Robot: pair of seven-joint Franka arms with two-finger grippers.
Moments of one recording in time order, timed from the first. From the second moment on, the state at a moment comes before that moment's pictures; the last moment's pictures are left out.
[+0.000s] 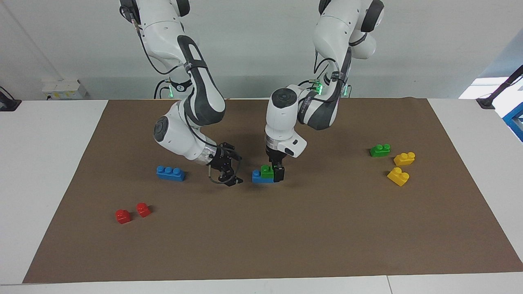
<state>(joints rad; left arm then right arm) -0.56 0.45 -0.11 -1.67 0.09 2.24 -2.33 0.25 0.39 0.06 -1.85 0.78 2.23 1.36</state>
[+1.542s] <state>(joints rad) -0.57 0.45 -0.11 -1.70 0.09 2.27 -2.33 0.38 0.46 0.06 -1.87 0.87 2.46 1.35</state>
